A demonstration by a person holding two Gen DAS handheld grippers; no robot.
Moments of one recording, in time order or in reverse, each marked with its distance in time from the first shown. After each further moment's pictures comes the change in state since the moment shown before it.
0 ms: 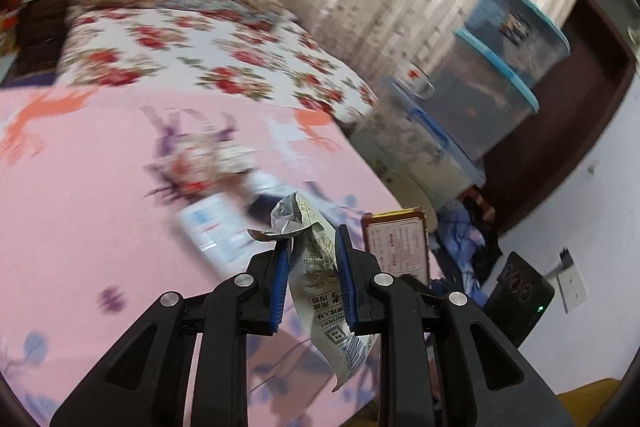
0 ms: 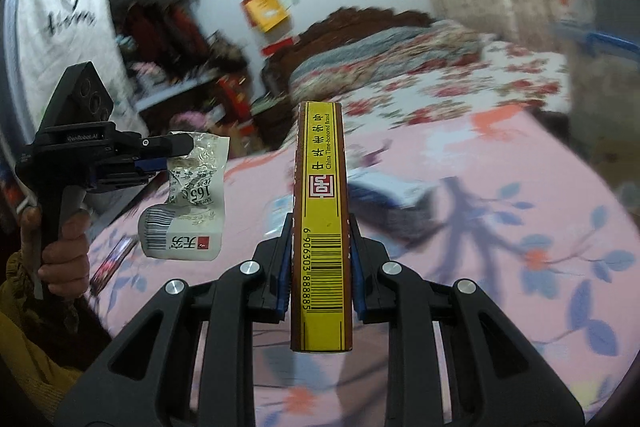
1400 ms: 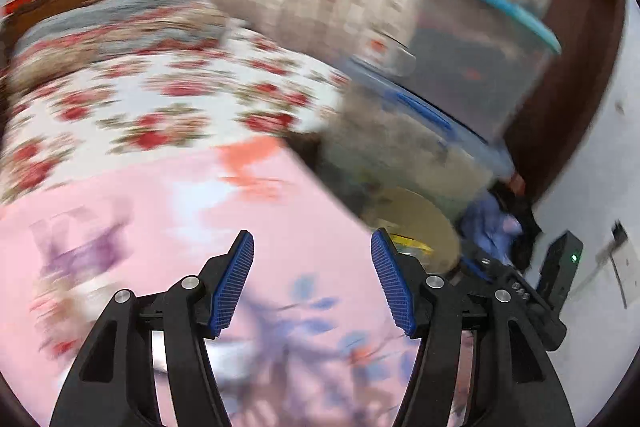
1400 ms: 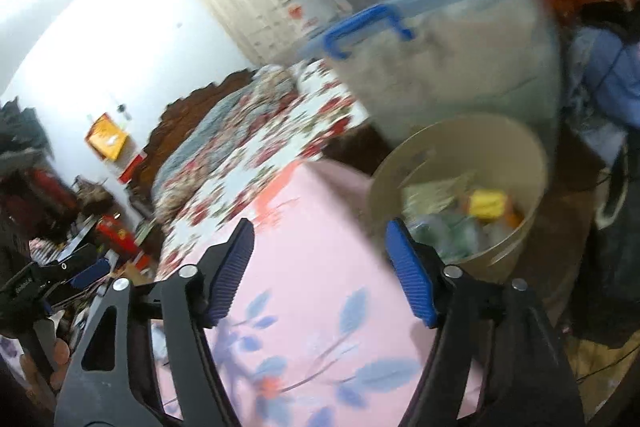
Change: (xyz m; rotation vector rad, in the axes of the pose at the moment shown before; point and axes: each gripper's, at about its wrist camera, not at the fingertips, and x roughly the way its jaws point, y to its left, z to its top) left arm 0.162 -0.084 0.070 0.196 -0.034 0.133; right arm -0.045 -0.234 0.048 0.493 -0.192 -0.358
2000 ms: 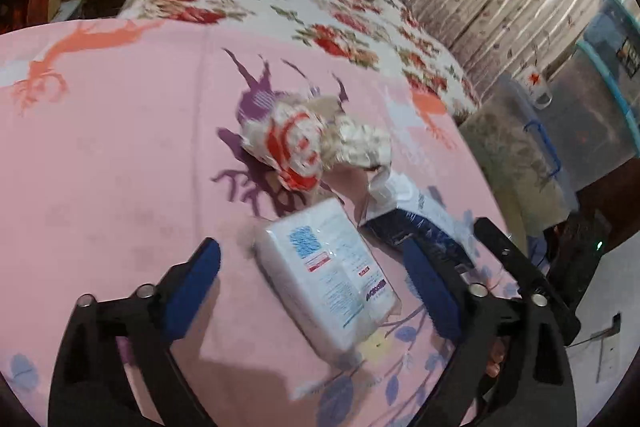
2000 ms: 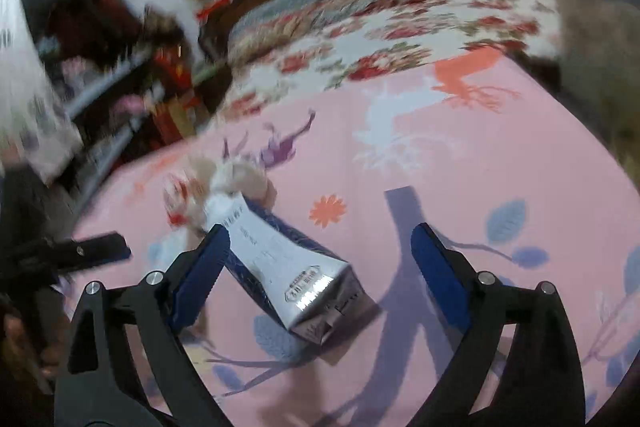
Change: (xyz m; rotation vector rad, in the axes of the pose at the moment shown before) left arm -0.045 0.175 -0.105 -0.394 0.177 0.165; right arm 0.120 0.190 -0.125 -0.460 0.418 0.158
